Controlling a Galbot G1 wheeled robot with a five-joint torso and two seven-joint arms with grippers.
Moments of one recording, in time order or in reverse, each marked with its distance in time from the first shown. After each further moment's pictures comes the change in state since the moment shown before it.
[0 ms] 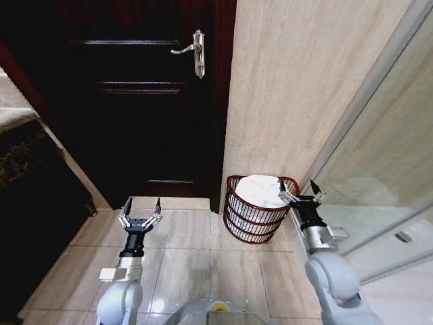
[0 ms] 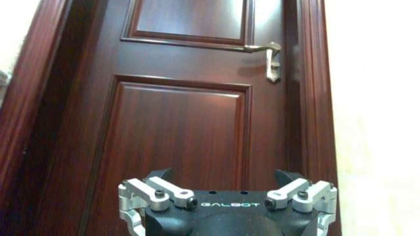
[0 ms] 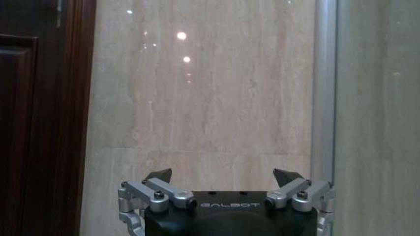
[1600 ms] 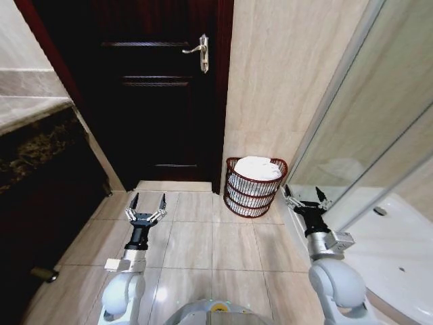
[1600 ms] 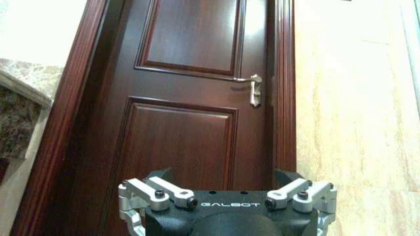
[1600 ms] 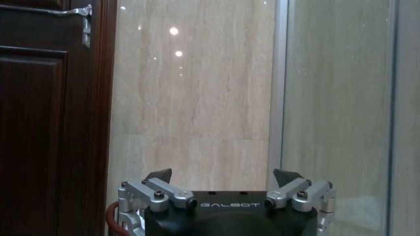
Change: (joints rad) left arm -0.052 0.028 0.004 0.028 -0.046 0.022 0.027; right arm -0.009 0.002 0.026 -0.005 0.009 -0.021 0.018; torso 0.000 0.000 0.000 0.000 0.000
